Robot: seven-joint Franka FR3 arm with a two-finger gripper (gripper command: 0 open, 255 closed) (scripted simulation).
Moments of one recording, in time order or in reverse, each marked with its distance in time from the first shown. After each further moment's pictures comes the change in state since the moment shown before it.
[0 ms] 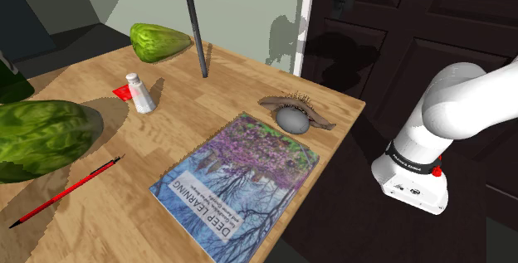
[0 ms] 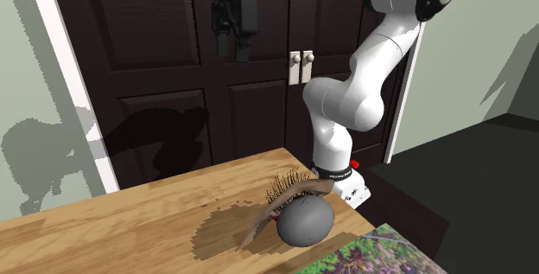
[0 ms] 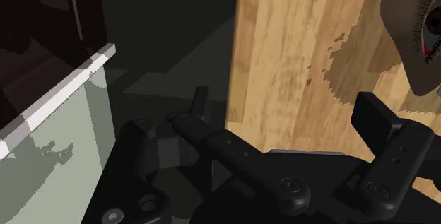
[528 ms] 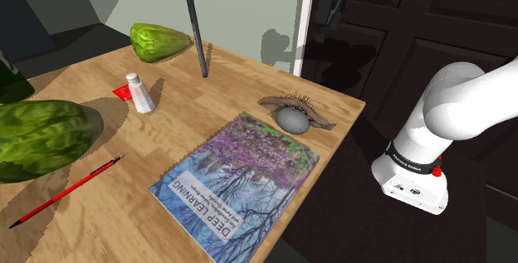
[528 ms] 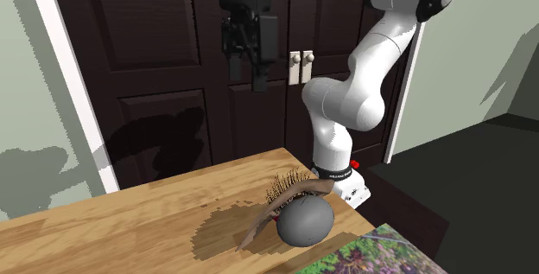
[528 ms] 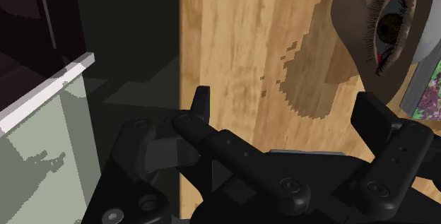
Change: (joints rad) arm 0.040 0.026 0.120 -0.056 0.087 0.058 0.120
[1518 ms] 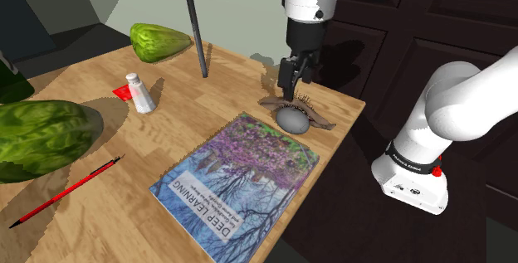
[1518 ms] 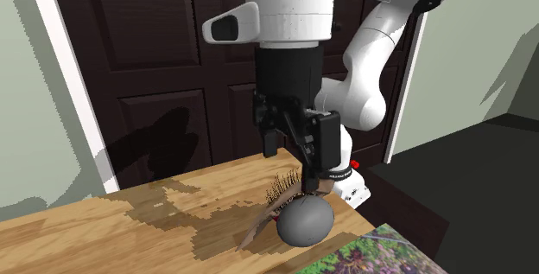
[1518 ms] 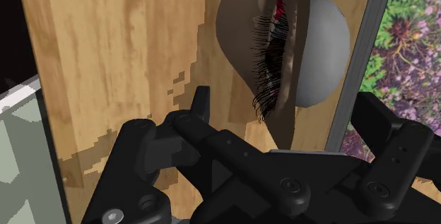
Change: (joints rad) arm 0.070 0.143 0.247 -0.090 0.159 0.210 0.215
